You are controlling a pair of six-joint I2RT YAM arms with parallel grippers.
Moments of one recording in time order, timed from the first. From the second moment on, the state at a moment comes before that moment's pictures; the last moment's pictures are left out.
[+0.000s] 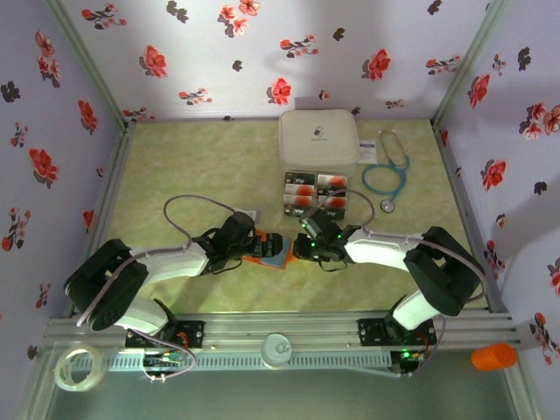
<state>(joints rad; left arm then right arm) -0.84 1.45 0.57 0.11 0.01 -0.69 0.81 1.53 0.69 -0.18 -0.11 0.88</state>
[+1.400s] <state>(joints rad) -0.85 1.51 0.60 0.12 0.00 -0.67 0.72 1.55 0.84 -0.19 -0.15 0.84</state>
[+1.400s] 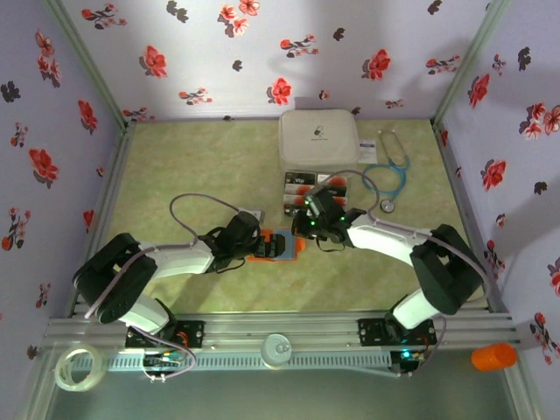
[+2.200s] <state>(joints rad) -0.87 1.53 0.62 0.05 -0.09 -0.64 0.72 1.77 0.85 0.01 -0.25 0.87</state>
